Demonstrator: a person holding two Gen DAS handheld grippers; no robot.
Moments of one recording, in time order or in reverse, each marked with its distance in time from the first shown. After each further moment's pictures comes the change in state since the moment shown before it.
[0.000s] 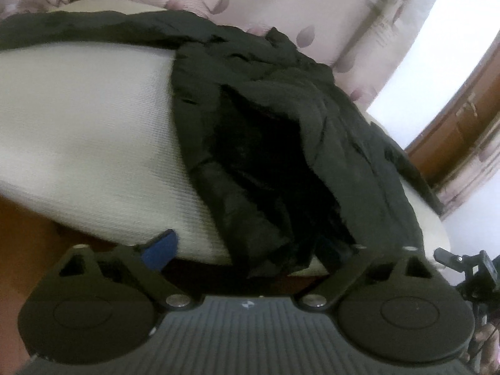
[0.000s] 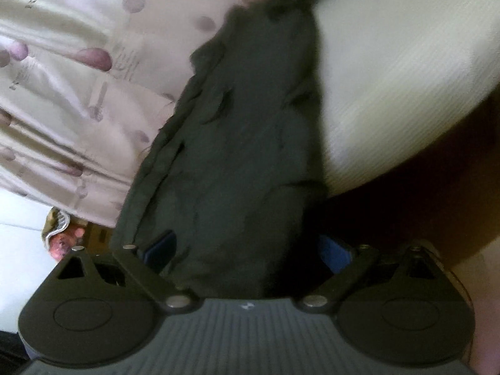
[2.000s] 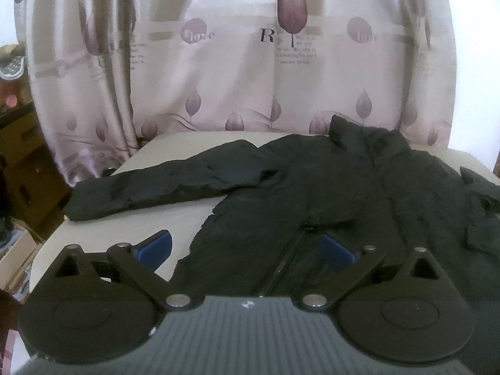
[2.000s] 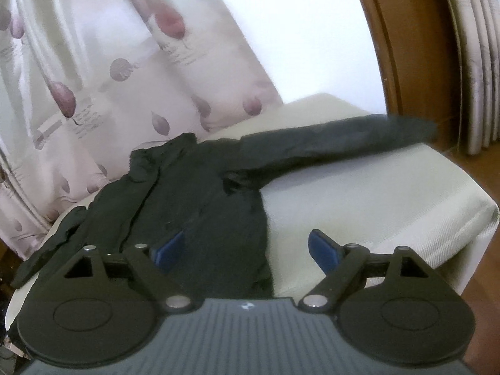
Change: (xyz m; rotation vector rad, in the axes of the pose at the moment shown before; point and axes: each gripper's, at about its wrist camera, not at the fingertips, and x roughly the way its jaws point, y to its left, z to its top) left arm -0.023 -0.070 0.075 0.250 -0.308 0.504; right arm -0.110 0.046 0.086 -0.368 -0.391 -0.444
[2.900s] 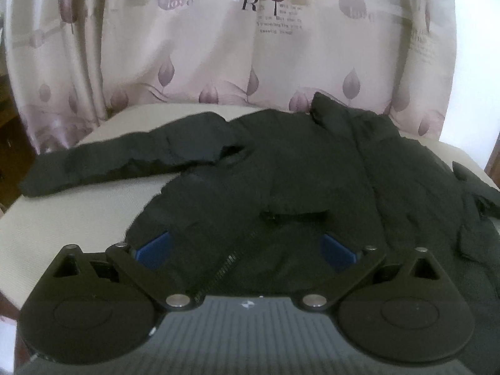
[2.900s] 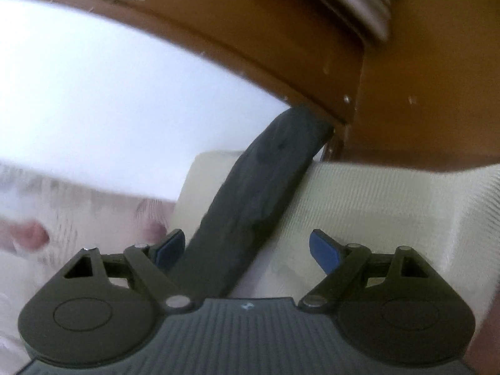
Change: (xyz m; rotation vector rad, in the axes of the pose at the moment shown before) left arm 0.046 -0.038 -0.004 -0.055 0.093 -0.070; right arm 0.116 -0.253 0.067 0.846 -0.162 -0.010
